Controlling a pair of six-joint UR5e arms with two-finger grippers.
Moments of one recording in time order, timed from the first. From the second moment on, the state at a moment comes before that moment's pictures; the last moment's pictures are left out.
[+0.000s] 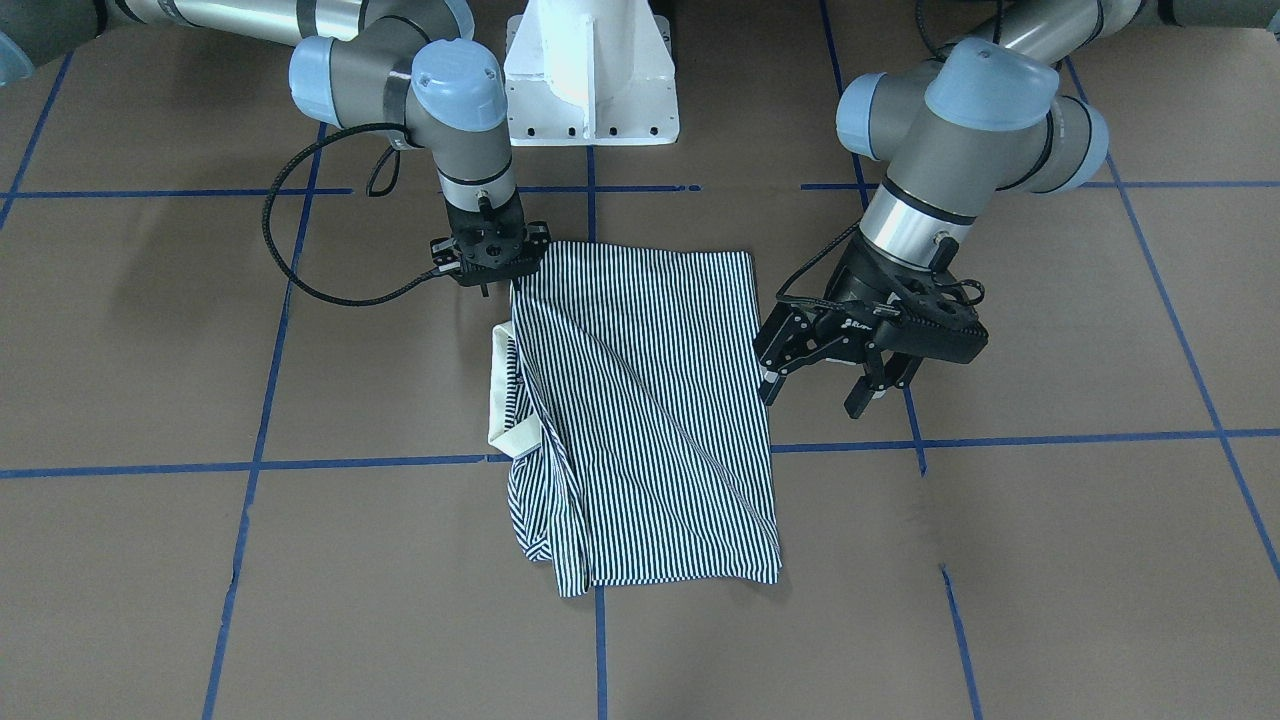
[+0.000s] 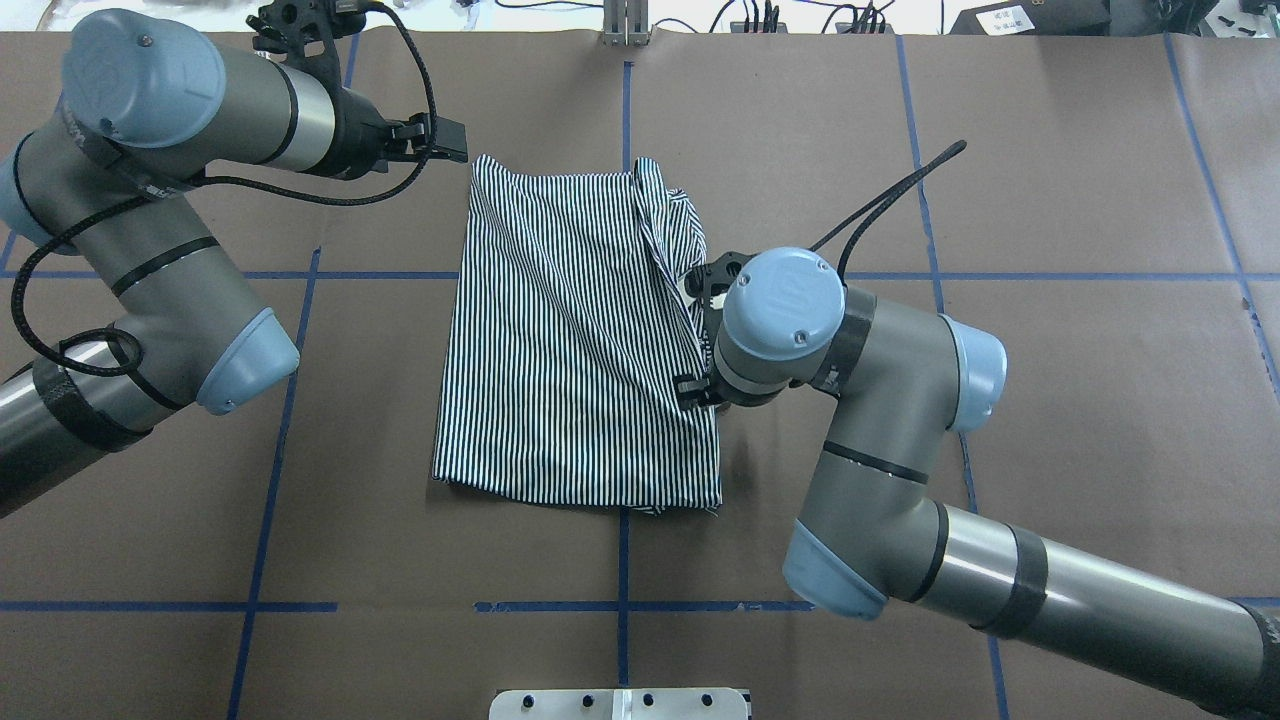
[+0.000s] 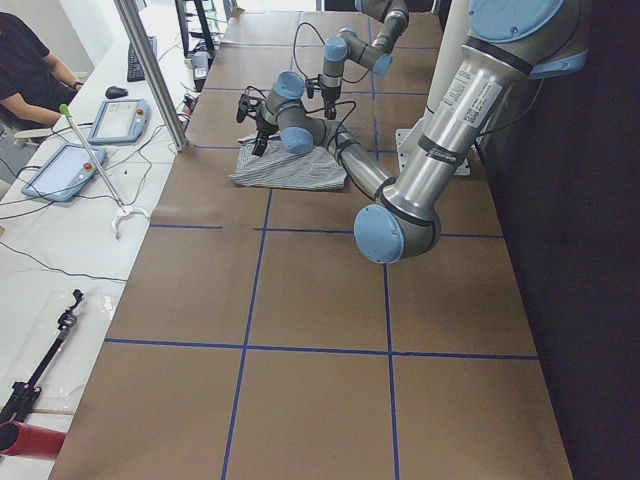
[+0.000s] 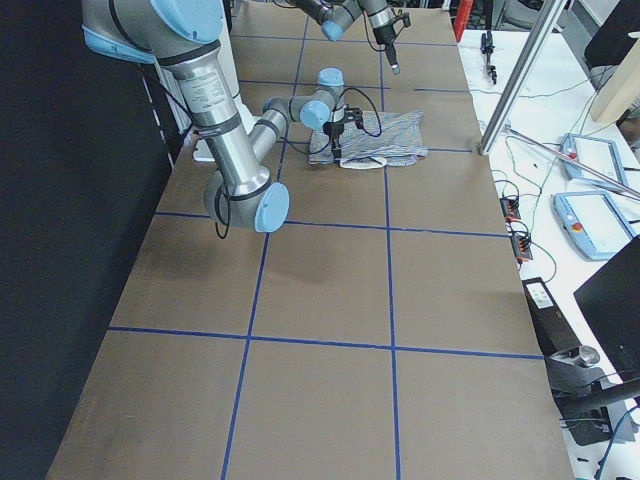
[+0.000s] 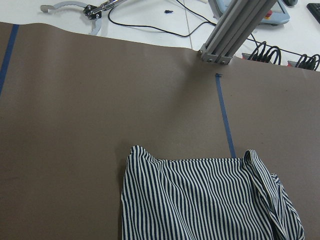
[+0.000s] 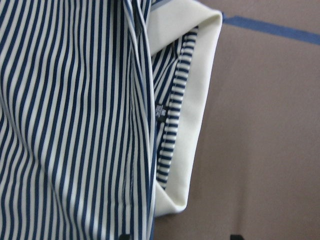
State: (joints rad) left arm -0.83 -2.11 -1.67 -2.09 -1.85 -1.14; right arm 0.51 -0.95 1.69 -1.59 1.80 1.00
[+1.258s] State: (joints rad) left arm -0.92 -2.11 -1.65 -2.09 -1.98 -1.10; right arm 0.63 -0.61 1.11 -1.45 1.80 0.91
